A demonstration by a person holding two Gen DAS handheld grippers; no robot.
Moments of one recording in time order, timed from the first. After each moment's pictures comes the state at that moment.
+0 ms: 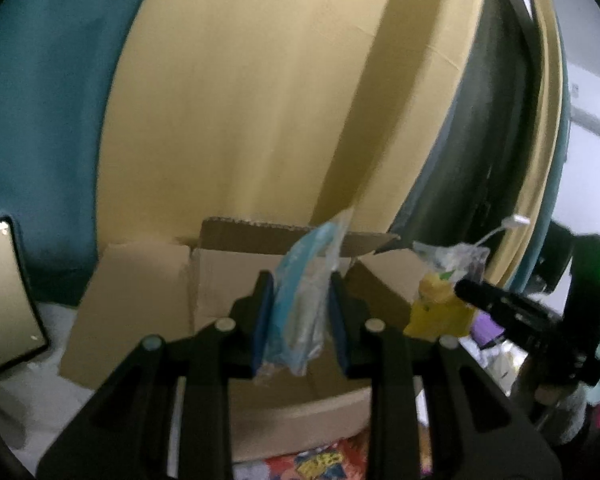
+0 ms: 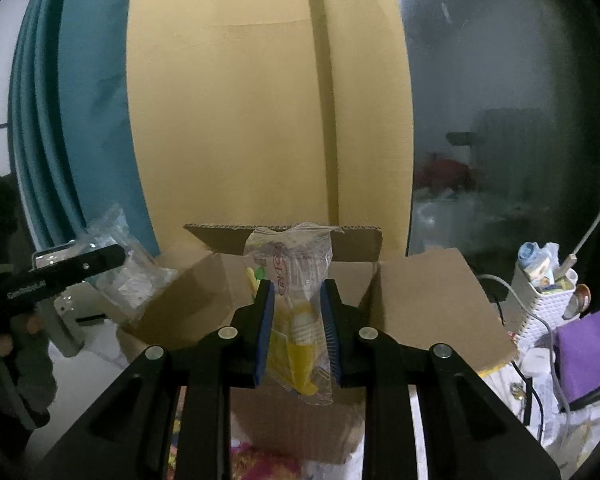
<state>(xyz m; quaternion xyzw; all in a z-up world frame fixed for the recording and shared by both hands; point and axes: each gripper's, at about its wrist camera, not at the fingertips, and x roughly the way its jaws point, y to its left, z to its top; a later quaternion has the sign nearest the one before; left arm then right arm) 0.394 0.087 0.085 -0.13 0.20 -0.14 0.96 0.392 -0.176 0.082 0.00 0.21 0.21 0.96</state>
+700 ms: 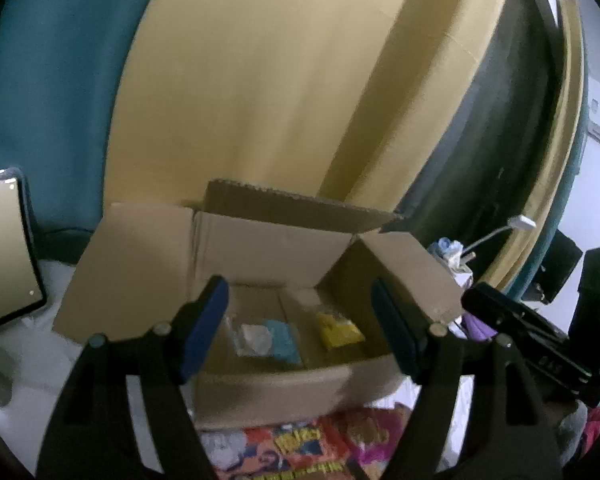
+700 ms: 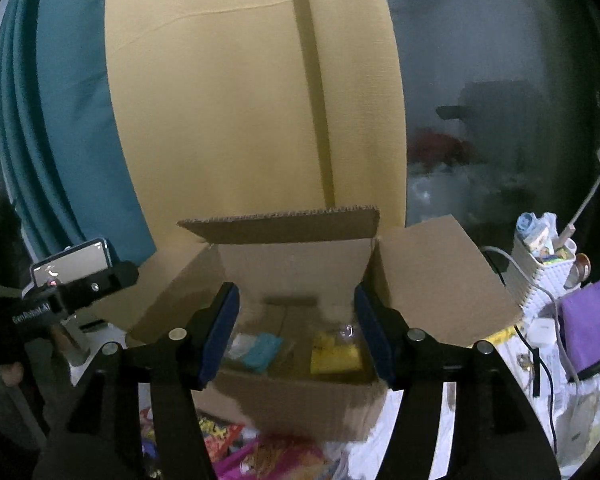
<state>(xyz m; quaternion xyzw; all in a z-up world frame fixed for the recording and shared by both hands) 0.368 0.078 0.073 -0.15 0.24 -0.12 0.95 0.384 -0.177 0.080 0.03 0.25 0.19 0.95</state>
